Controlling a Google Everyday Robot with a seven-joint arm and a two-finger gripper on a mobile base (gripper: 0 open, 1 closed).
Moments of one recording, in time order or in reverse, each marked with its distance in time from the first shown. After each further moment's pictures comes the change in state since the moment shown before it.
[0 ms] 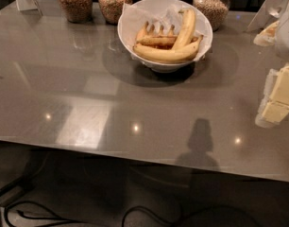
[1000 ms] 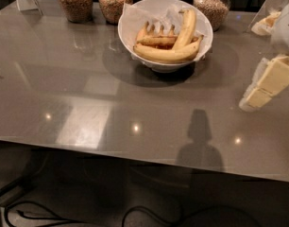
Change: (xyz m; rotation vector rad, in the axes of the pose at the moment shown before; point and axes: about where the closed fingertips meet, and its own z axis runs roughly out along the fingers) arm -0.016 -0.032 0.007 0.100 -0.171 0.056
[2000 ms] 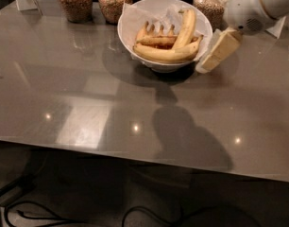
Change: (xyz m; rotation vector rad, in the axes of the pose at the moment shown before) arm -0.085 -0.082 0.052 0.117 -0.282 -0.163
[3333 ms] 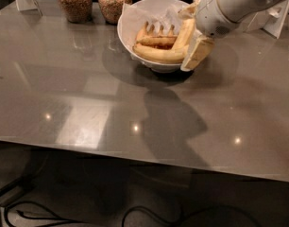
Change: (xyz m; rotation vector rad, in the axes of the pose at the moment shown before) arm 0.000 -0.014 0.075 -0.099 0.045 -0.207
